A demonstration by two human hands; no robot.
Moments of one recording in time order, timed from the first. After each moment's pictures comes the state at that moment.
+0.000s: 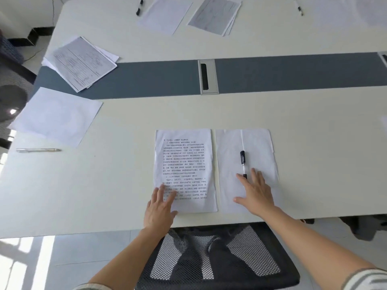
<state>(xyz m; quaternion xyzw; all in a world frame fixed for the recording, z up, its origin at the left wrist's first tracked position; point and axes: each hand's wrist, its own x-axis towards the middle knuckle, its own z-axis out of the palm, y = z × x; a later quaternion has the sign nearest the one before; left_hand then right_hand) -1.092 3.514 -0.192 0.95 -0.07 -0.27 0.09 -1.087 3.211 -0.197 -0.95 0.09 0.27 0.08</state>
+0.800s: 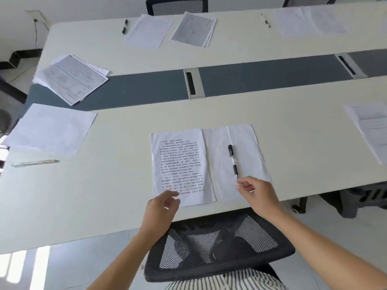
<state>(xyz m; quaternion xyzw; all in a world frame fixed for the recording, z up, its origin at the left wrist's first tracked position) -1.114 3.525 -0.114 0.88 0.01 -0.21 0.43 -1.148 3.235 -0.117 -0.90 0.19 0.09 0.38</state>
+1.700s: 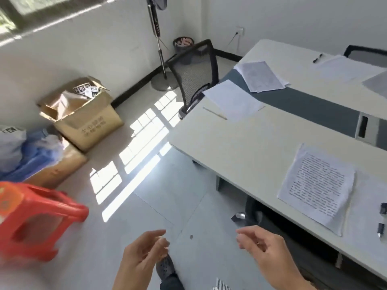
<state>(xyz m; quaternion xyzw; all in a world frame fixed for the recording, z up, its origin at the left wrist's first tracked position) -1.463 3.764 -0.030 0.71 0.37 0.07 0.59 -1.306 3.524 -0.052 -0.81 -0.11 0.29 0.50</state>
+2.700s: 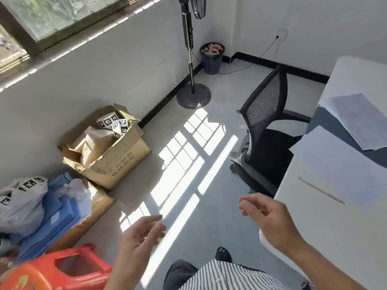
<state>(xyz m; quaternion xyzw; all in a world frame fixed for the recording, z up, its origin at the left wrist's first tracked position) -1.256 4.287 -0.018 0.70 0.38 0.10 0.59 -1.066 4.059 -0.034 -0.78 -0.14 0.27 0.55</state>
